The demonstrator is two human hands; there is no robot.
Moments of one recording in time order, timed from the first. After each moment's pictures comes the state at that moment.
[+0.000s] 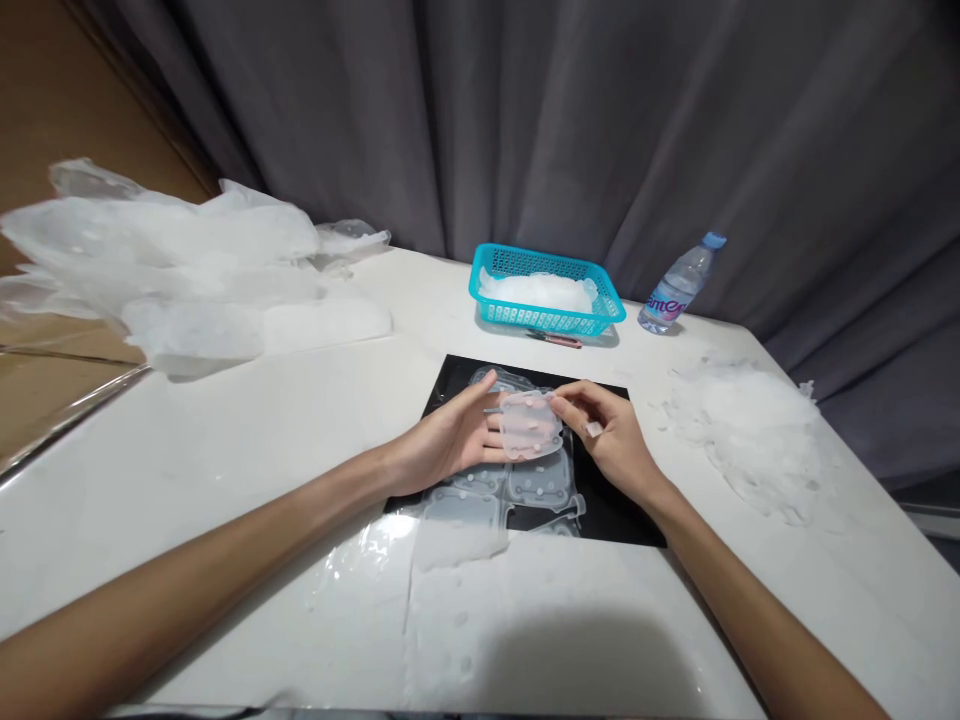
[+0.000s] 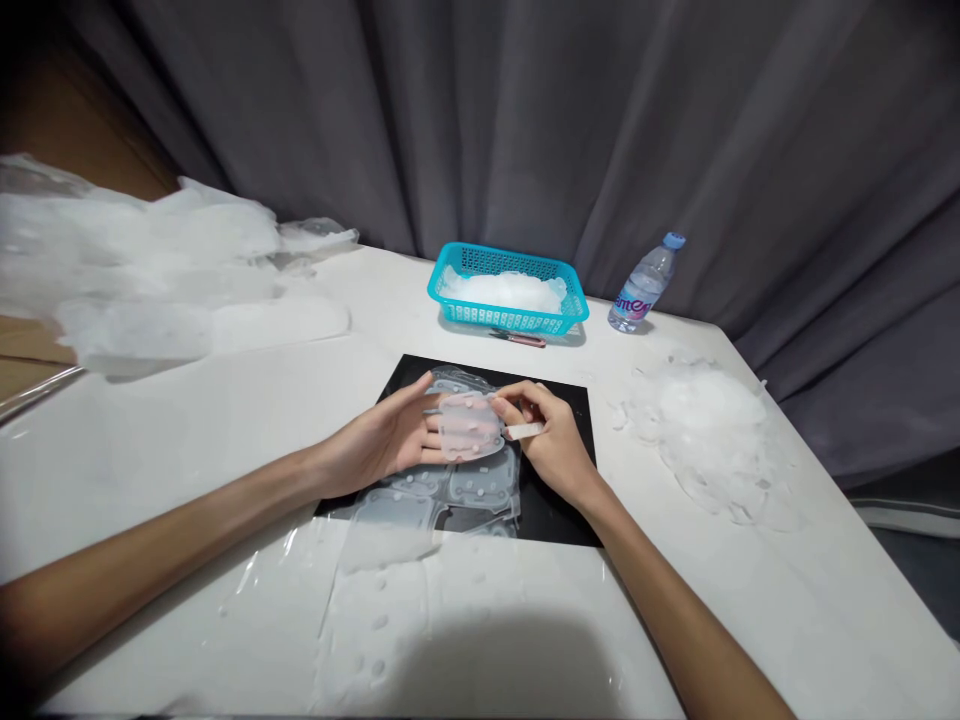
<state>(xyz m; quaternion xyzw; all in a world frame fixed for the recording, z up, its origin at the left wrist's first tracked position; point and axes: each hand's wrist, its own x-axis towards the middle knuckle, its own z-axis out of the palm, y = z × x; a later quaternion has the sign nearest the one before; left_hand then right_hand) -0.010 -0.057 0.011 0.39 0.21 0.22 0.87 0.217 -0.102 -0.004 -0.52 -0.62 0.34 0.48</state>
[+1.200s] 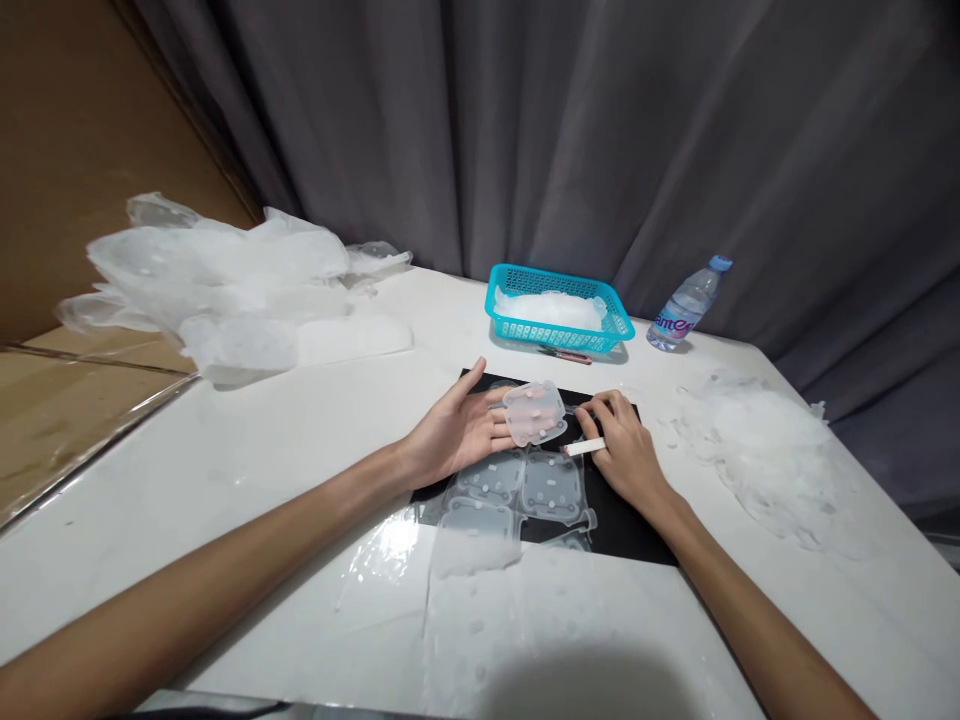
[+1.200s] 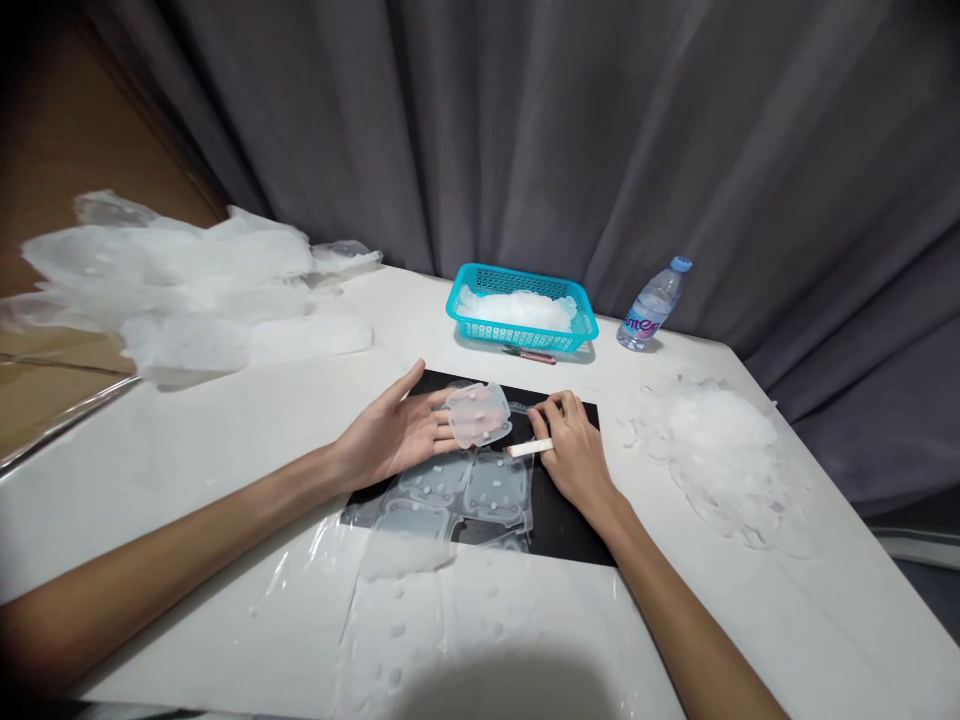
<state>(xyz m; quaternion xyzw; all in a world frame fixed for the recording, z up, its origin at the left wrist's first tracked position) -0.020 -0.043 0.008 0.32 0.16 0.27 0.89 0.239 -0.091 -0.035 -0.59 -0.75 -0.03 0.29</state>
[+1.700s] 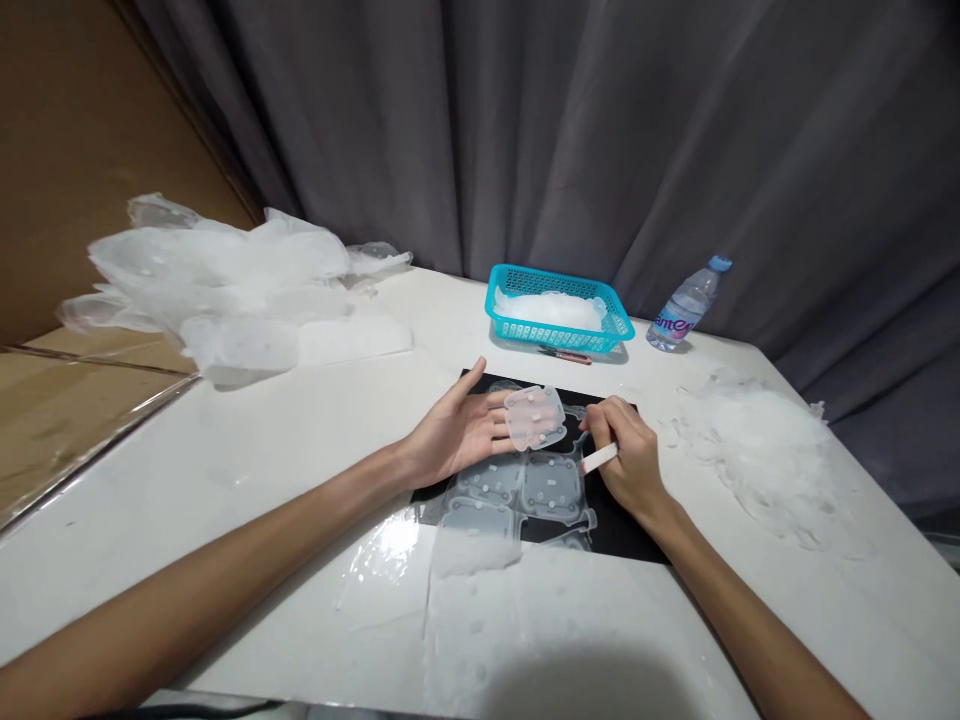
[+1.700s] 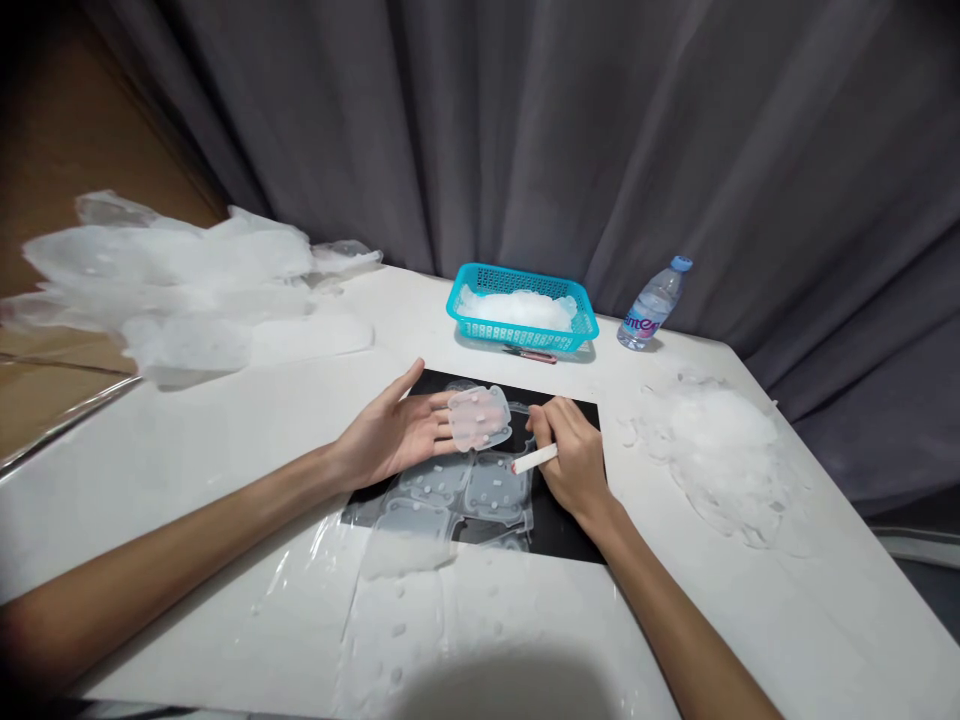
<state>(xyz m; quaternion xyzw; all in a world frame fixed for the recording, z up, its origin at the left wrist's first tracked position) -0.021 -0.044 0.008 0.32 0.15 0.27 0.90 0.225 -0.105 -0.015 -0.51 -0.74 0.03 0.44</state>
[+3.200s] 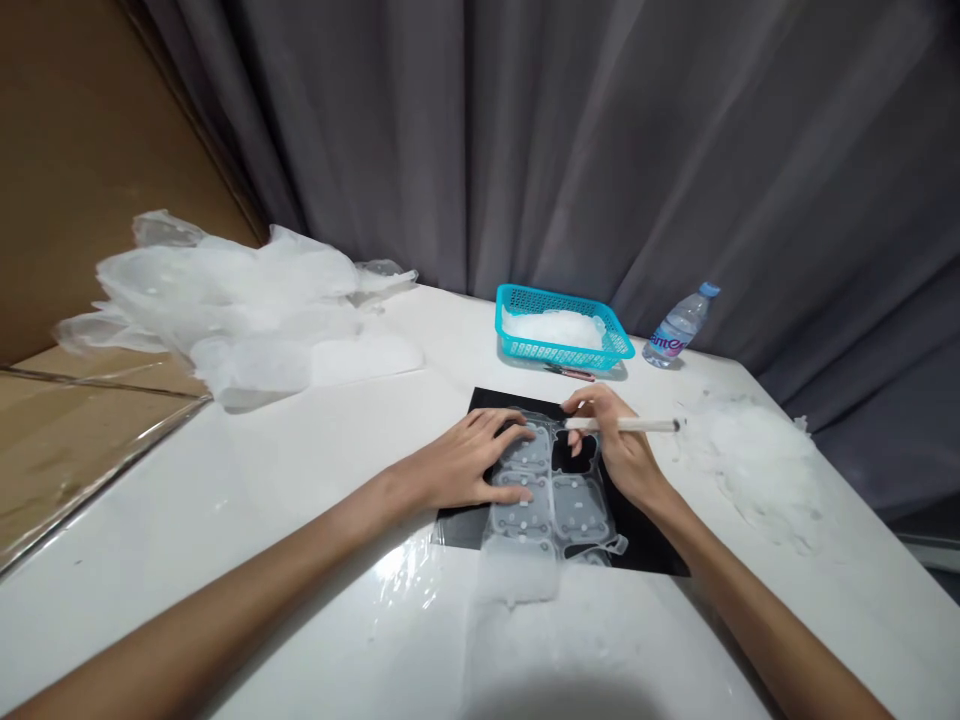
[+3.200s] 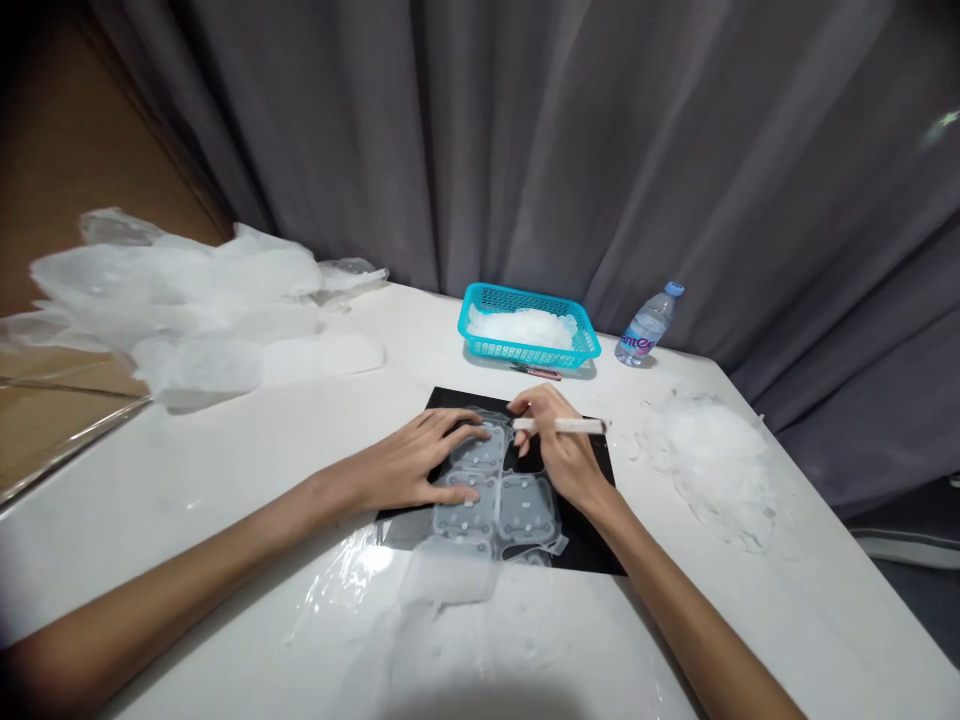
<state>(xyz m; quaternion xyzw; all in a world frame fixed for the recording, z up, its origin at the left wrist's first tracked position) -0.059 -0.034 -0.002 0.94 0.24 0.14 0.19 0.192 -0.085 0.019 -0.48 -0.67 0.30 0.48</state>
